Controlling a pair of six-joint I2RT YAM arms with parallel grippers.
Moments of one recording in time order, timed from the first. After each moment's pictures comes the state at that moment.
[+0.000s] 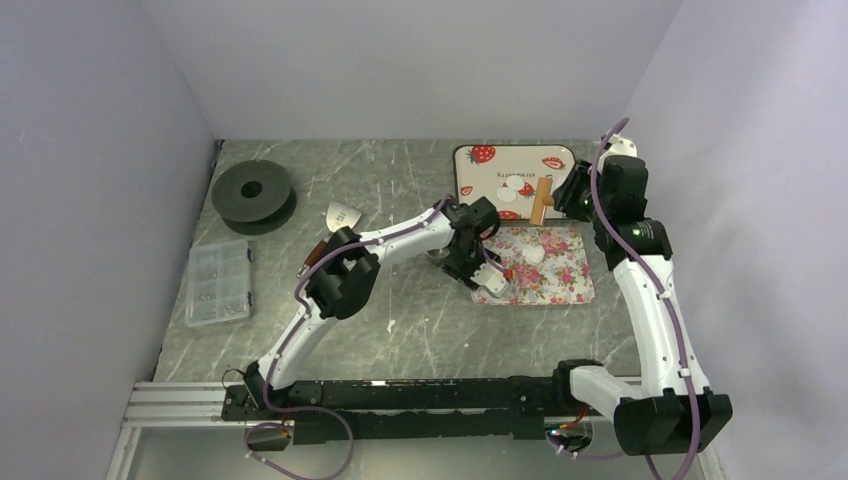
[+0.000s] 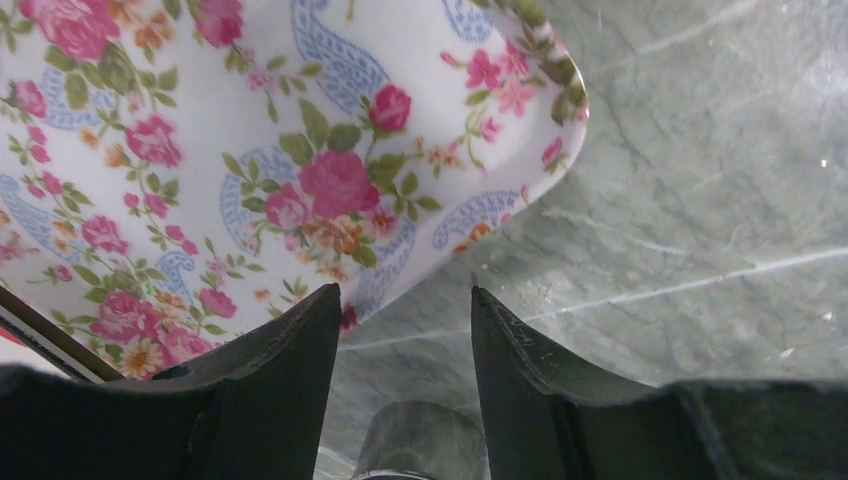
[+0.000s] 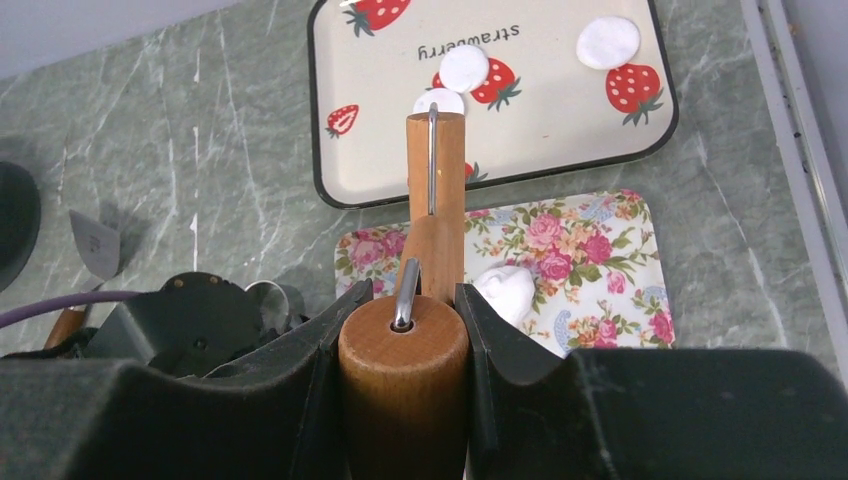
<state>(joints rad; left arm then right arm) -0.94 2.36 2.03 -0.96 0.33 1.37 0.03 1.08 1.18 -0.59 -0.02 0.30</state>
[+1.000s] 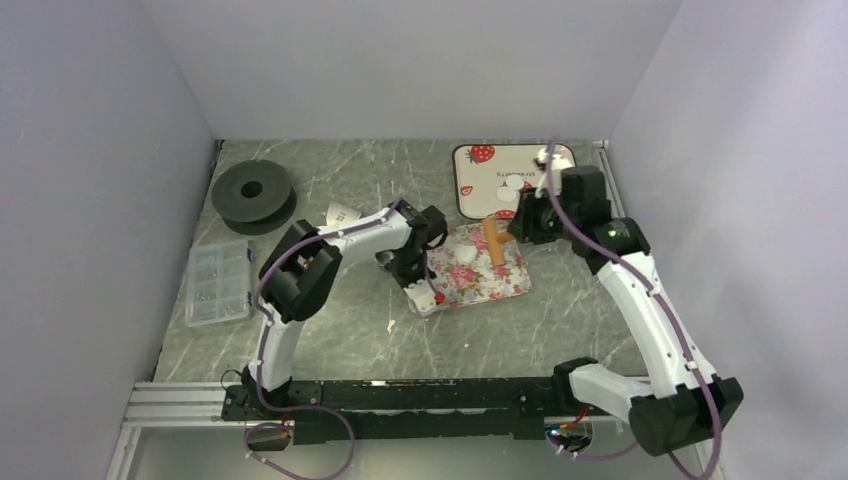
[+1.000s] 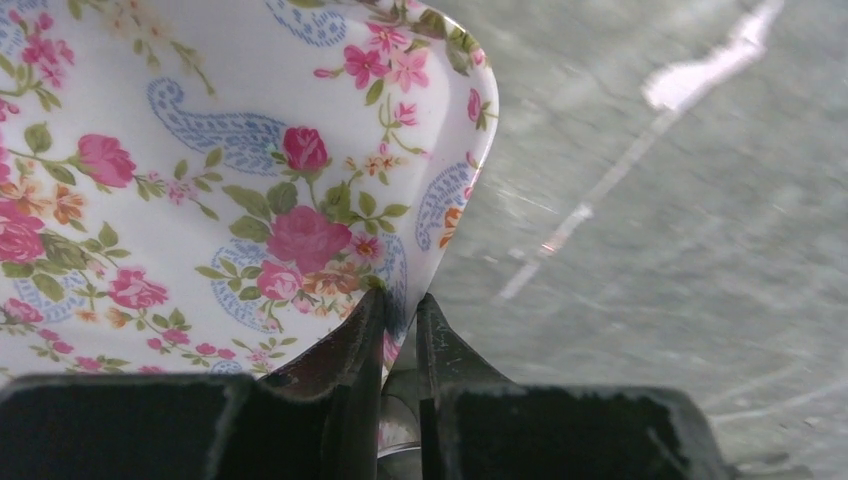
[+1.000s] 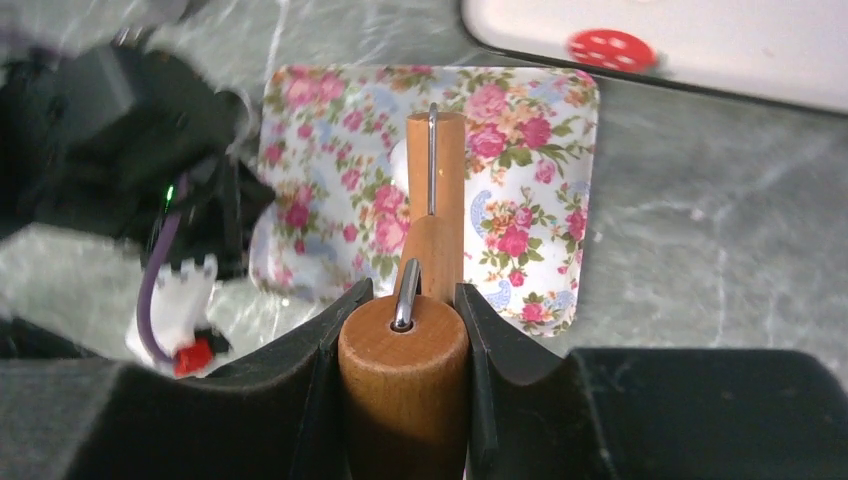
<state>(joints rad) -0.82 2.10 1.60 -1.10 0.20 1.80 0.17 1.11 1.18 -0.76 -0.22 0.18</state>
